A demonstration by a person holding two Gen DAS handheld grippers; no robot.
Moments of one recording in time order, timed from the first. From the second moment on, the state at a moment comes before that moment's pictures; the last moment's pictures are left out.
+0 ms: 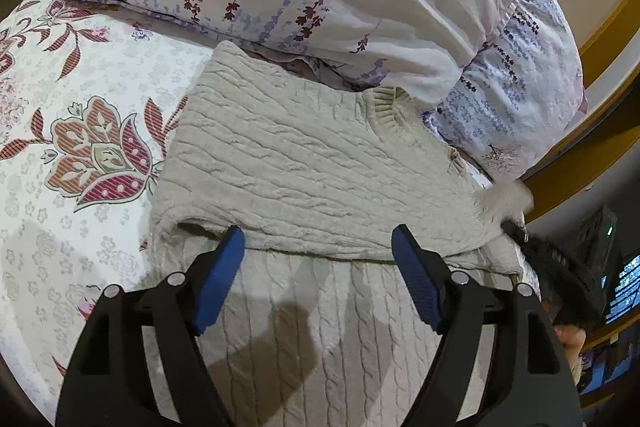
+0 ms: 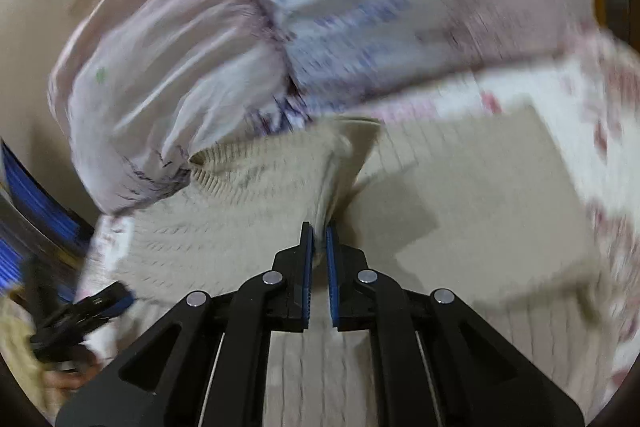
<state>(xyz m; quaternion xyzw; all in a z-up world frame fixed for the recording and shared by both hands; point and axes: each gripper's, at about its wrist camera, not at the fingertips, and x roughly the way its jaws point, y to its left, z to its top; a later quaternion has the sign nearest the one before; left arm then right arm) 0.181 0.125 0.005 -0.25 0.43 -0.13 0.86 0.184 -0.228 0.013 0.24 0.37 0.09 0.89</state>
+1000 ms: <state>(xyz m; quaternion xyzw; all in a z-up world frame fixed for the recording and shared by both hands) 0.153 0.144 0.001 -0.29 0.44 -0.15 0.84 0.169 -0.292 -0.002 0.34 0.36 0.07 0.86</state>
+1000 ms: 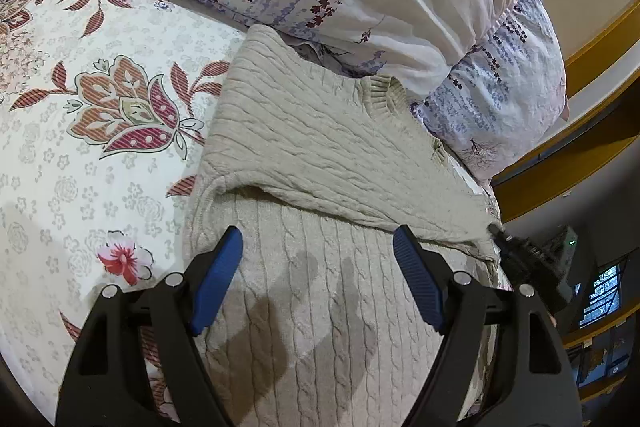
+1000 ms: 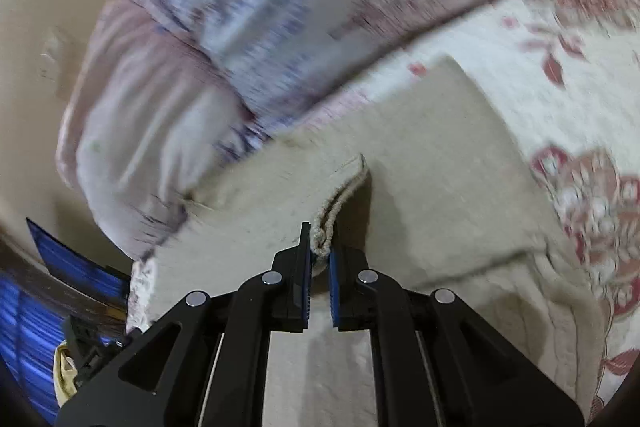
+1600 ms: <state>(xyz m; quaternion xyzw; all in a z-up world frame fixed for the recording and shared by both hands) 0.118 0.150 0.008 -0.28 0.42 -0.18 0.84 0.148 -0.309 0.002 0.33 0.38 0.04 0.86</state>
